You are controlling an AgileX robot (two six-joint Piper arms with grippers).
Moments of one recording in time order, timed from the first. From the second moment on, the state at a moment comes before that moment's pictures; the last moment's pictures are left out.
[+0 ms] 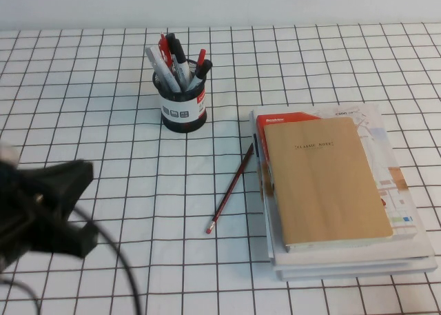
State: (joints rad) right arm 0.12 -0.02 0.03 0.14 0.38 0.03; left arm -0.50 0.77 -0.54 -0.15 0.22 0.13
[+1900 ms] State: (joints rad) right arm 0.12 -0.02 0.03 0.14 0.38 0.03; left arm -0.04 -0.01 0.02 0.03 0.21 0.01
